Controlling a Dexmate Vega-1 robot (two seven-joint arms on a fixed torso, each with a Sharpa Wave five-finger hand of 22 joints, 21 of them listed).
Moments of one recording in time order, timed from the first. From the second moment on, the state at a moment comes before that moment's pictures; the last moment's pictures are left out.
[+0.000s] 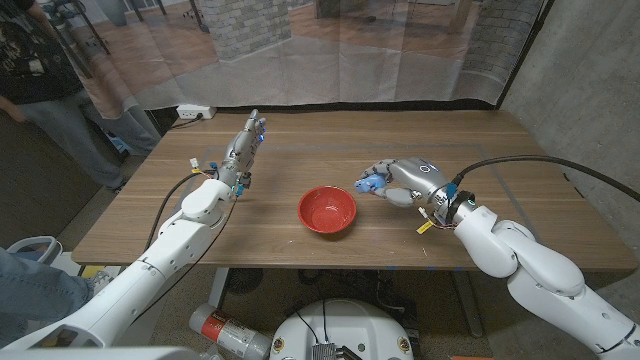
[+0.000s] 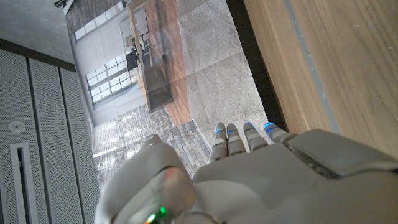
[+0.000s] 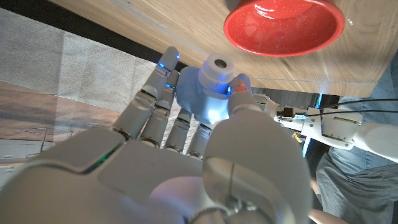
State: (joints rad) left arm 0.98 0.62 0.30 -1.60 -0.64 -0.20 0.11; left_hand 0.36 0.03 0.01 0.09 0.28 0.09 0.06 0.20 0.19 0.03 0.00 0.20 0.19 -0.05 0.03 0.19 0.18 -0.16 -0.02 0.23 0.18; right arm -1.41 -0.78 -0.19 -2.24 -0.84 0.03 -0.05; right_hand 0.82 0.10 0.32 -0.15 0.18 0.67 -0.20 0.34 0.26 0.58 -0.12 0.39 0.23 0.67 -0.06 0.28 0.28 0.85 -0.08 0.36 0.21
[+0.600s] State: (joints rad) left arm 0.97 0.62 0.30 -1.59 -0.65 -0.20 0.10; left_hand 0.37 0.04 0.01 0.09 0.28 0.09 0.06 0.20 0.19 0.03 0.00 0.20 0.19 -0.05 0.03 0.19 0.18 -0.16 -0.02 0.23 0.18; right arm -1.32 -0.77 -0.27 -2.21 -0.86 0.06 -0.04; right_hand 0.82 0.10 0.32 -0.14 0.18 0.67 -0.20 0.34 0.26 0.58 -0.12 0.39 0.23 0.67 -0.06 0.28 0.29 0.86 -0.08 0.36 0.21
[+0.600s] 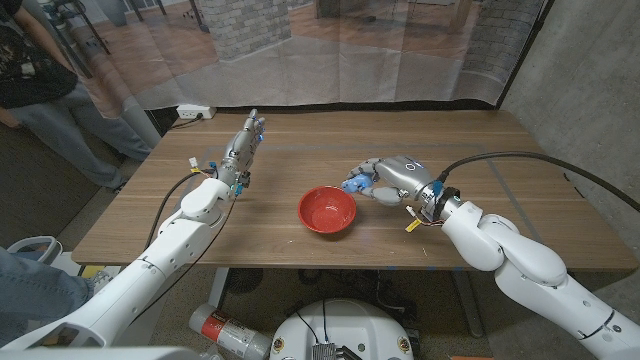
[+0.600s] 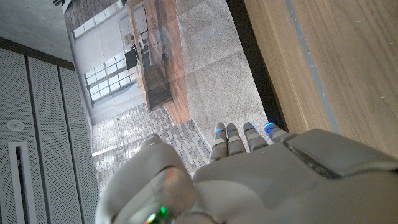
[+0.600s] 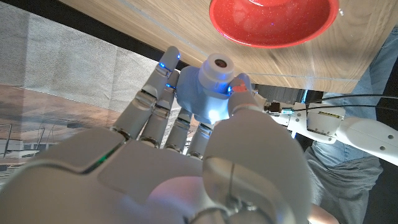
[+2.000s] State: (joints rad) left arm 0.95 0.61 0.31 -1.55 -0.65 -0.20 0.08; left_hand 0.37 0.04 0.01 0.09 0.28 0.09 0.06 0.20 0.19 0.03 0.00 0.20 0.19 -0.05 0.03 0.19 0.18 -0.16 -0.02 0.22 0.18; right arm -1.13 -0.76 -0.43 -2.15 -0.90 0.15 0.05; right_hand 0.82 0.10 0.32 -0.15 0.18 0.69 -0.19 0.34 0.27 0.60 -0.13 0.39 0.23 0.68 -0.06 0.28 0.30 0.86 -0.09 0.36 0.21
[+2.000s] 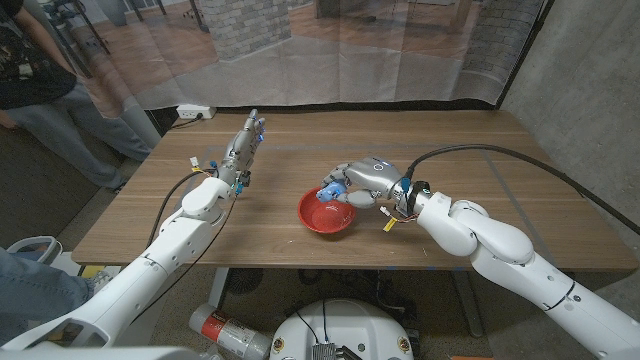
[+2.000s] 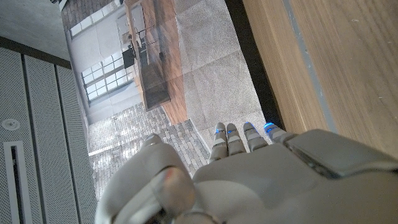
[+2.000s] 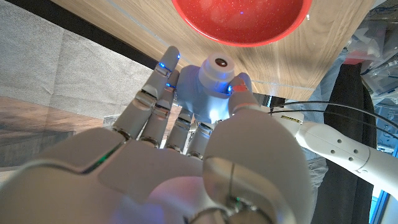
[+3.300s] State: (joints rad) left arm 0.96 0.61 0.30 -1.54 -0.67 -0.21 0.07; left_hand 0.37 0.04 0.00 0.09 0.27 0.09 0.06 0.20 0.19 0.03 0.00 0.20 0.19 -0.05 0.03 0.19 0.18 -0.16 -0.03 0.22 0.18; right arm -1.00 -0.71 -0.55 -2.10 -0.95 0.17 0.17; right_hand 0.82 0.10 0.32 -0.14 0.18 0.69 -0.19 0.34 0.27 0.61 -0.13 0.39 0.23 0.69 -0.06 0.28 0.30 0.85 -0.09 0.37 0.21
